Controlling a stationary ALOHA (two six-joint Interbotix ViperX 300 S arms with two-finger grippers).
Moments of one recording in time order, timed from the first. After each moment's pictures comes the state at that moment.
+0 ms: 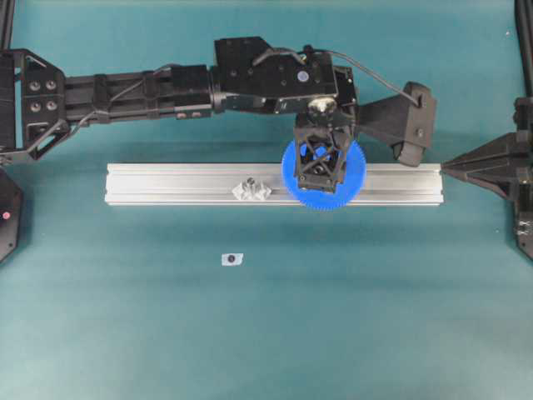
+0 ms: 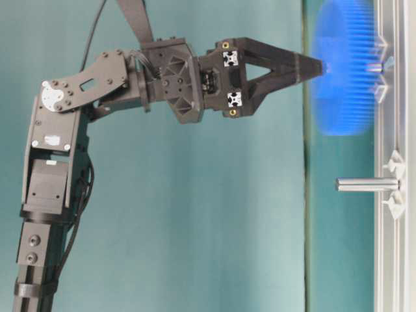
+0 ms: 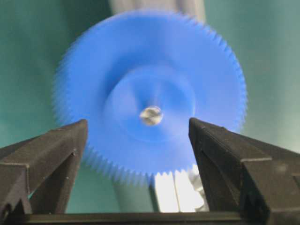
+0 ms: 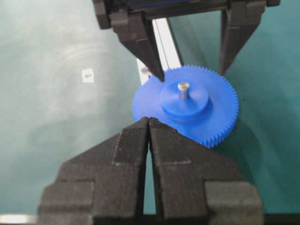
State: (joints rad) left arm 0.14 0.60 -0.54 0.02 1.25 0.33; right arm -0.10 -1.12 1.30 0.04 0.13 0.11
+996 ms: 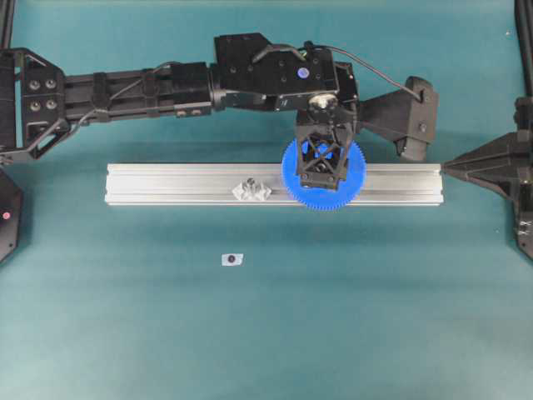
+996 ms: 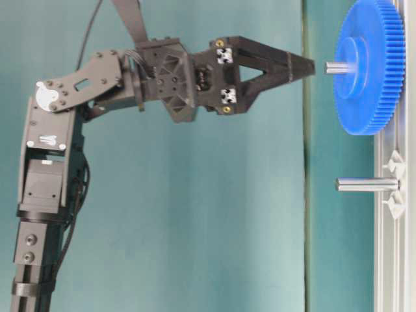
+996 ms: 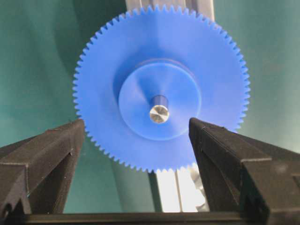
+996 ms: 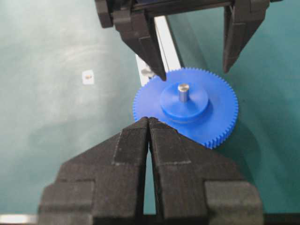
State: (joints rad) left arm 0.13 0.60 -0.57 0.02 1.27 0.30; right arm -0.10 -1.12 1.30 0.04 0.13 0.11
